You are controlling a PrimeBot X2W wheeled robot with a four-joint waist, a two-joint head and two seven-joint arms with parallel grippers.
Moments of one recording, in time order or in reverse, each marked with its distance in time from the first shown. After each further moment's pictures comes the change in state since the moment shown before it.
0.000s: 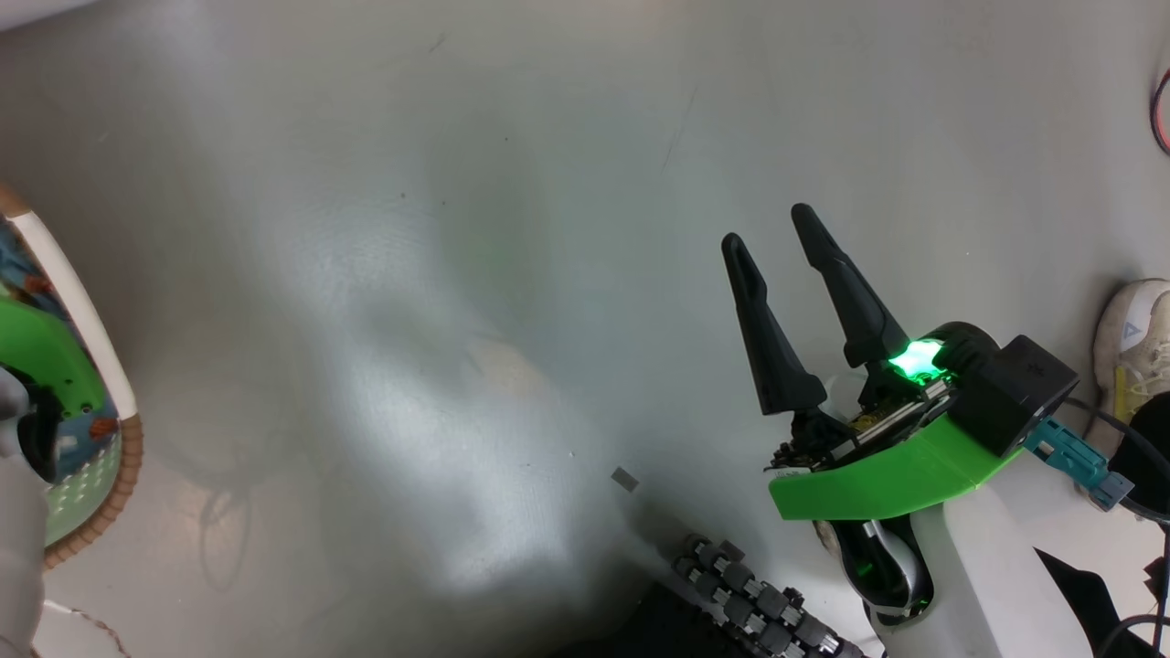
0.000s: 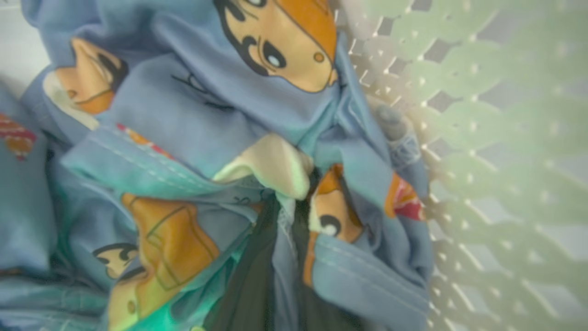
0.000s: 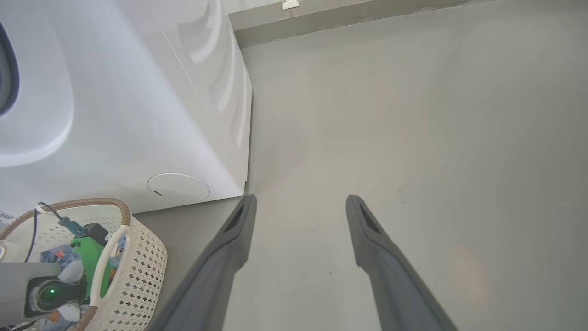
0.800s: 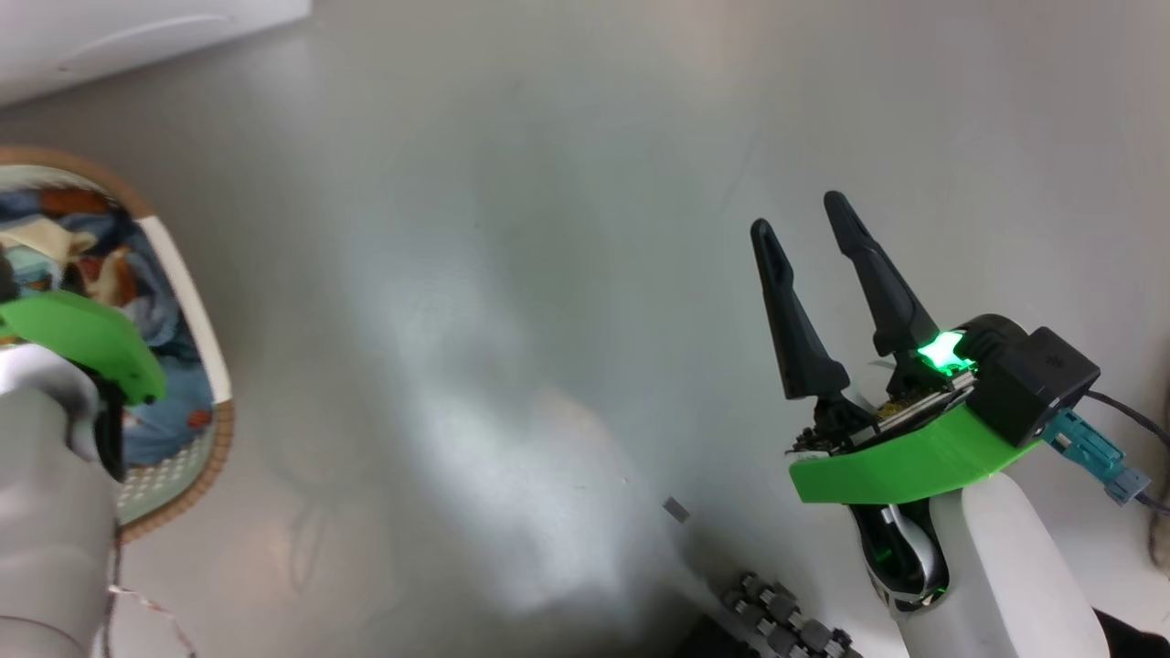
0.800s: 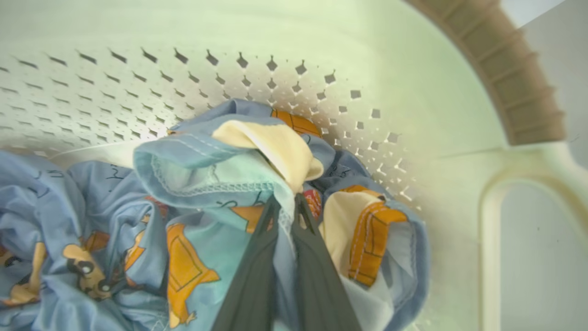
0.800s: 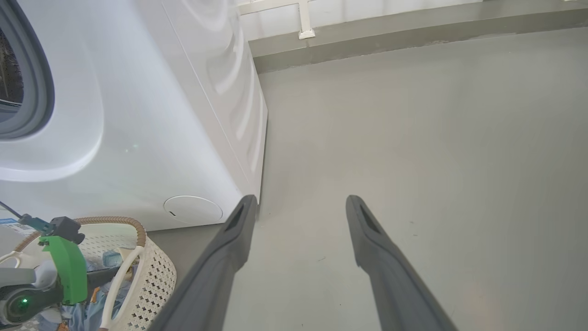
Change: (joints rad) left arm 0.009 -0.068 -0.042 -0.003 0.001 0.014 -0.214; right arm -0.006 0.000 -0.051 0.012 -0.053 0.000 0.000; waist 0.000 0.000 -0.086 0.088
